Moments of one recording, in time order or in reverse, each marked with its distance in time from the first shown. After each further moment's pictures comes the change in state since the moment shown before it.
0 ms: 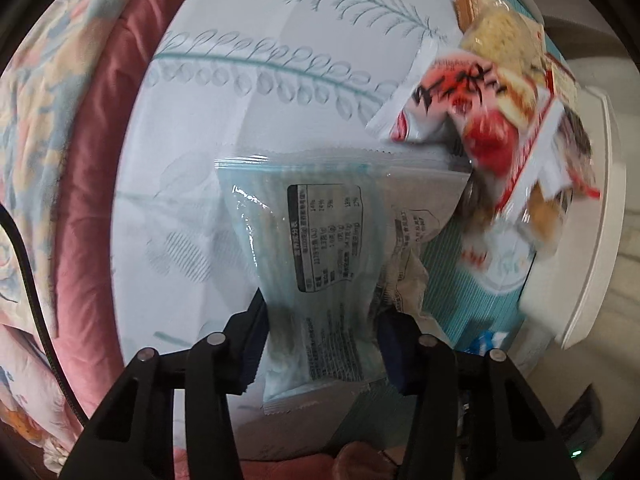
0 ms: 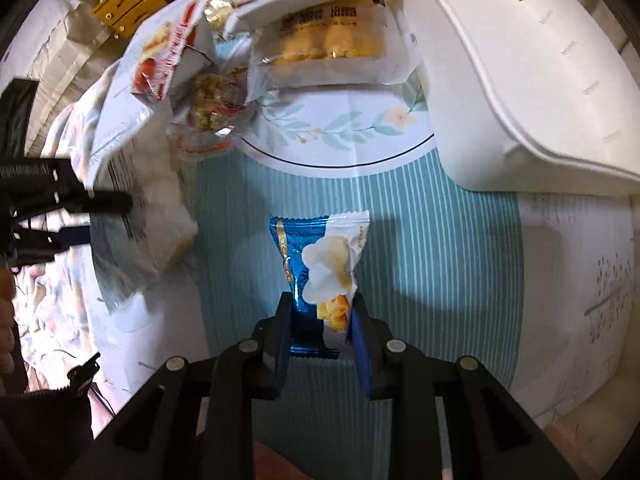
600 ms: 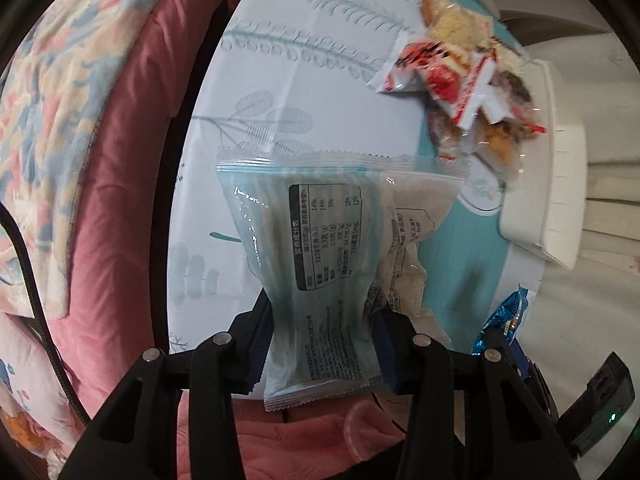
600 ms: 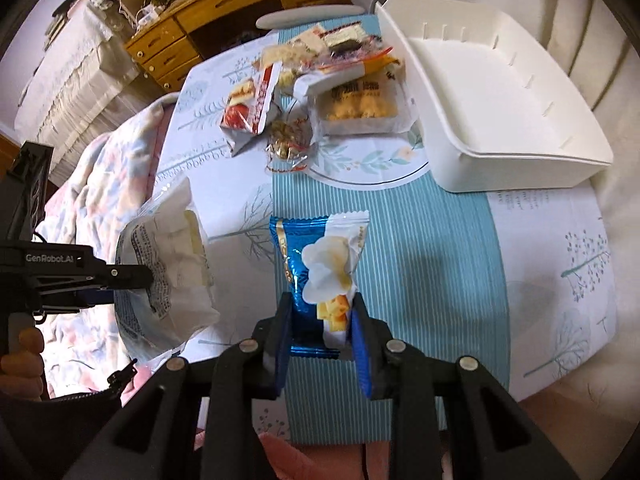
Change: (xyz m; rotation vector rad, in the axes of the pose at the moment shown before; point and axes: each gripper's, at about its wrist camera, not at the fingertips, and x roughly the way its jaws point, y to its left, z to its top) left arm -0.072 0.032 -0.099 0.060 -0.048 -0.064; right arm -0.076 0.024 -0.046 0.015 -0.200 0.040
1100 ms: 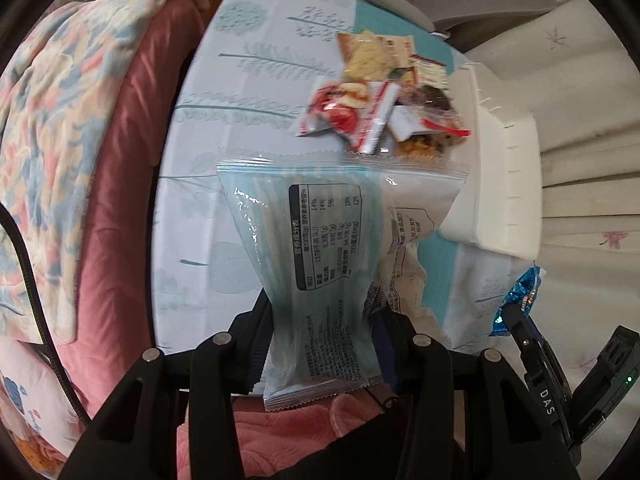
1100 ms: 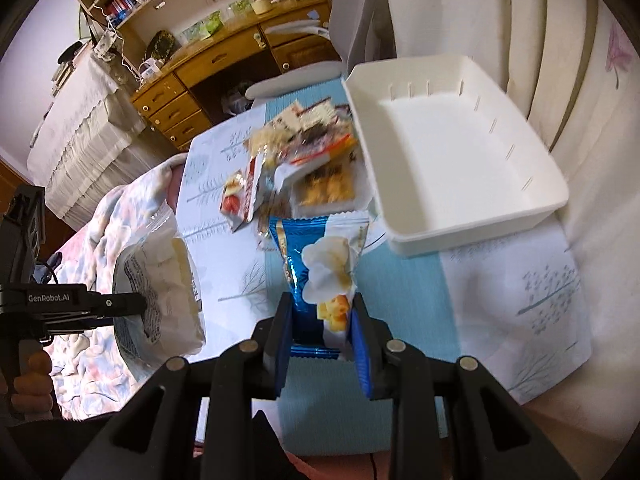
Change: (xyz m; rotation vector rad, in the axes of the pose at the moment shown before) left arm -0.069 -0.094 -0.009 0.088 -0.096 -0.027; right arm -0.075 -0.049 0.034 0.050 -0.148 0.051
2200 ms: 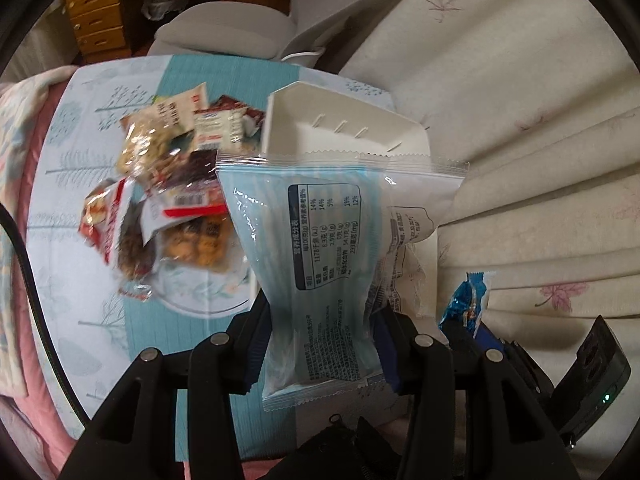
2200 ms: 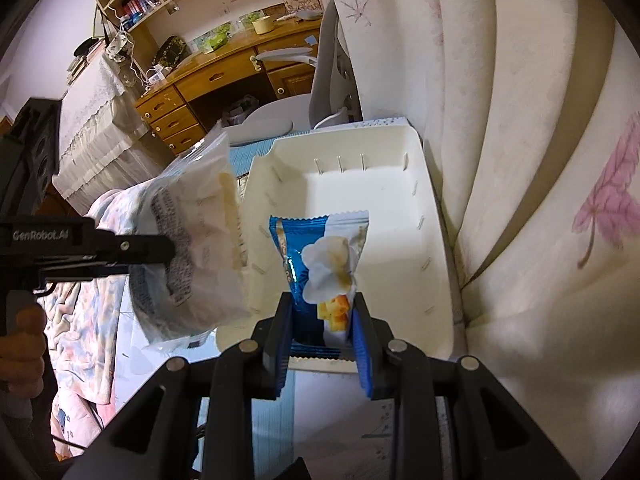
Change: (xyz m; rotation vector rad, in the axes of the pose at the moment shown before) left arm 0.048 -0.257 0.071 0.134 -0.119 -0.093; right arm -0.012 -0.157 0.125 -0.151 -0.038 0.027
